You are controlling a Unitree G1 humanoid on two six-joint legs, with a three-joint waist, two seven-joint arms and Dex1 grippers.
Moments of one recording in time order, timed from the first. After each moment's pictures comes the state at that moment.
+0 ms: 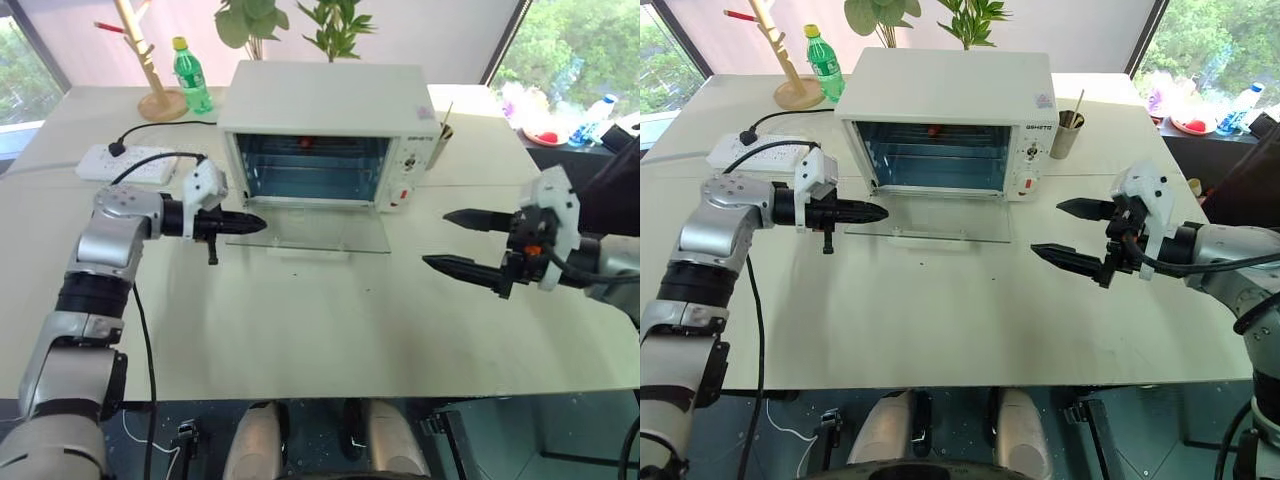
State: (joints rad) left arm -0.73 0.69 -0.10 0.39 -0.23 0.24 -1.34; right arm -0.28 -0.93 -0.36 -0.50 0.77 0.91 0.89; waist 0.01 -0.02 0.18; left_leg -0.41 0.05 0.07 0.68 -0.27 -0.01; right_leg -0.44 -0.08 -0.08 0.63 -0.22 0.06
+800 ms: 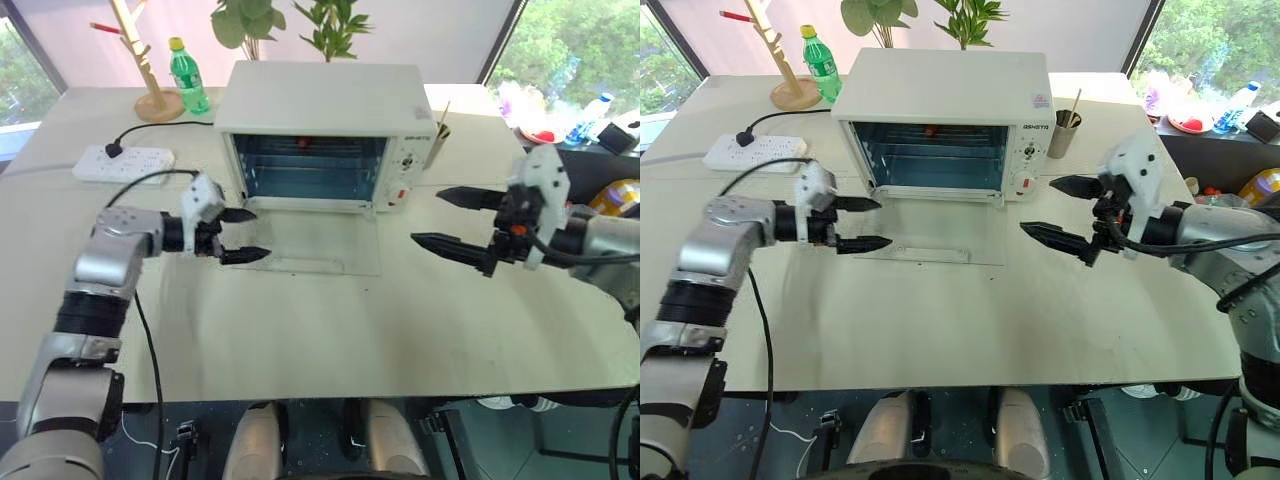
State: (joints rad) left arm -0.65 0.72 0.00 0.21 -0.35 0.48 -1.26; right arm -0.40 -0.89 -0.22 -0.48 0.75 0.87 0.76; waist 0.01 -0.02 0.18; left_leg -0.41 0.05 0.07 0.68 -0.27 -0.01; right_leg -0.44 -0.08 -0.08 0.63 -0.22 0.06
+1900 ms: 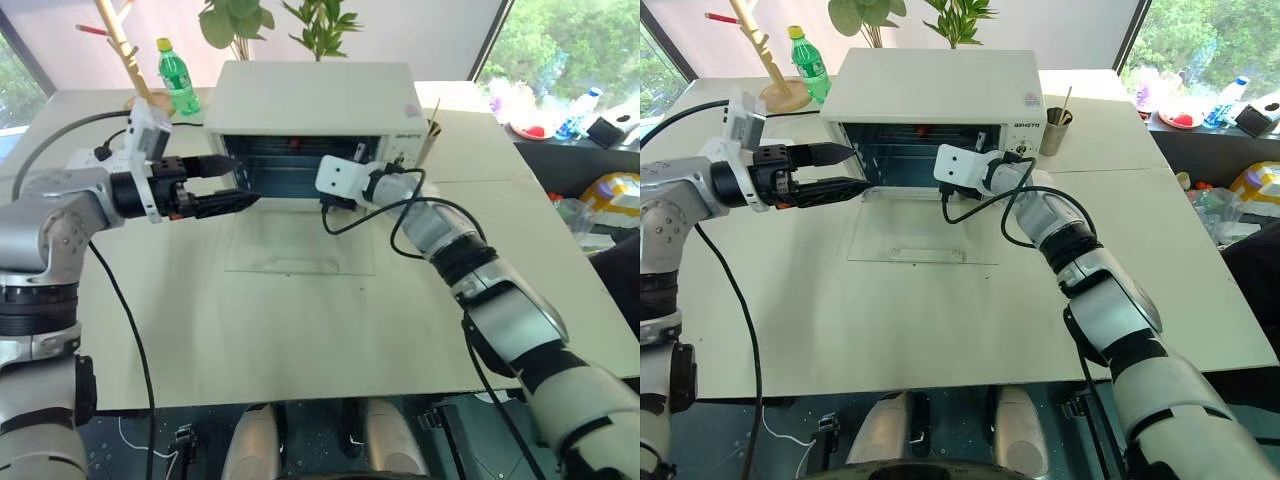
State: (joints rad) left arm -0.71 0.79 0.14 0.01 -0.62 0.80 -1.11; right arm -1.12 -0.32 0.50 0.84 -0.38 -0.09 0.36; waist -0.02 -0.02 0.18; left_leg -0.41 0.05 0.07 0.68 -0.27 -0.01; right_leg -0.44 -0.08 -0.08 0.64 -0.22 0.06
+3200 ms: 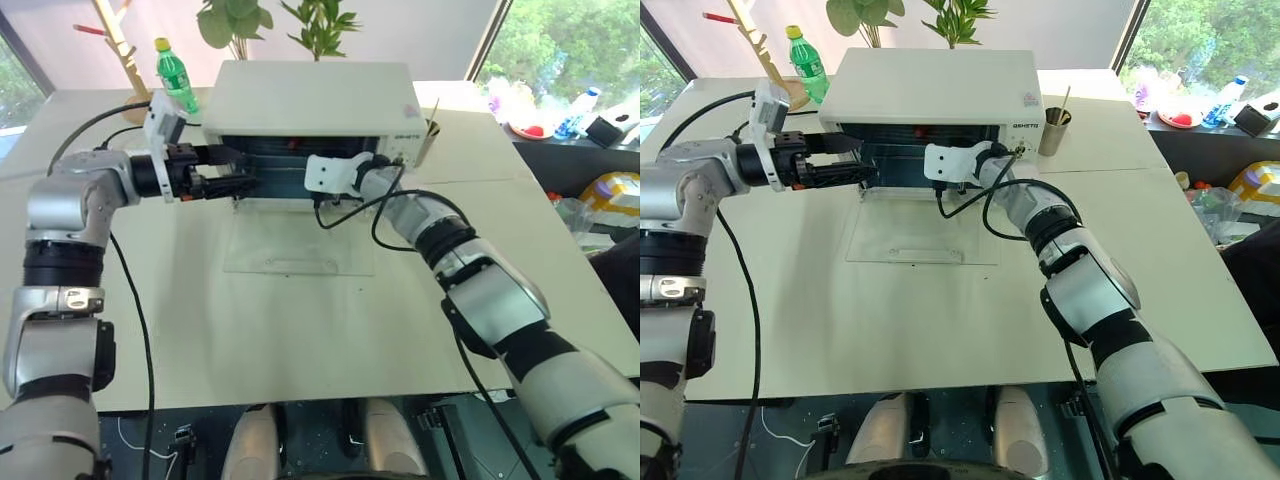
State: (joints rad) left arm -0.96 0.72 0.00 0.46 -0.44 0.58 -1.24; right arm -1.20 -0.25 0.50 1.00 -0.57 -0.21 0.20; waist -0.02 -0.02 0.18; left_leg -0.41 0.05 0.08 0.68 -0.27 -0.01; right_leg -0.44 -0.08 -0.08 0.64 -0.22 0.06
